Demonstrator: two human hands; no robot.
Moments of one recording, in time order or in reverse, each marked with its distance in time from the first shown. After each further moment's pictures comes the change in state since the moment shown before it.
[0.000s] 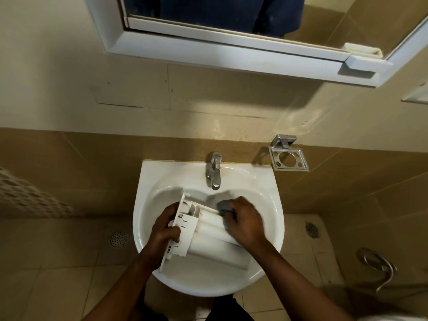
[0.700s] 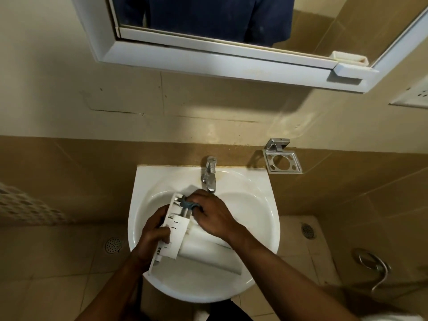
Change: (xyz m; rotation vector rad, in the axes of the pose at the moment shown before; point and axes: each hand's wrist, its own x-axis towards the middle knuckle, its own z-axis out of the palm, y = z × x) left_hand 0.003 0.022 -0.009 -0.067 0.008 -0.026; right_hand 0.044 -0.049 0.021 0.151 -0.225 -0.286
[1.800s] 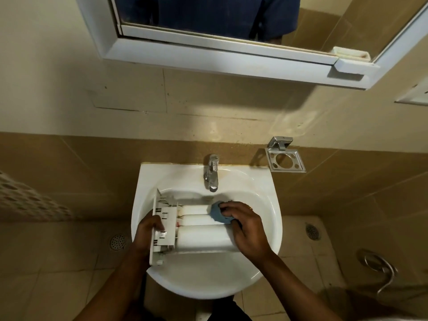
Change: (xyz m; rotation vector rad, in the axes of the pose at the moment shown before) left_hand -0.010 0.023 0.003 -0.411 0.219 -0.458; right_hand -0.082 0.033 -0.022 0.143 0.396 -0.021
